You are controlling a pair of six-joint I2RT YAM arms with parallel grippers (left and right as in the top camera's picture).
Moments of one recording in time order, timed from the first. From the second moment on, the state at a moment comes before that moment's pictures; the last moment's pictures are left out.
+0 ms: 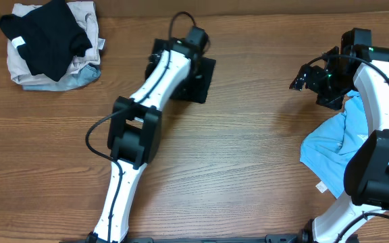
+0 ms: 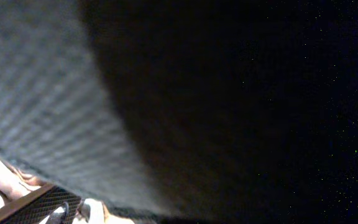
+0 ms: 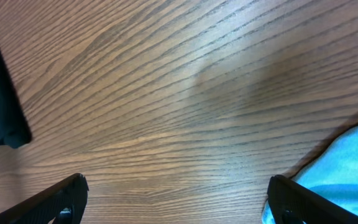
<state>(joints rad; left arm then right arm) -0.40 2.52 2.22 -1.11 -0.55 0.48 -0.18 1.92 1.62 -1.11 -0.30 0.22</state>
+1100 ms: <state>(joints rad) -0.53 2.51 2.24 -1.07 -0.17 -0.08 -0.18 1.92 1.62 -1.08 -0.30 0.22</state>
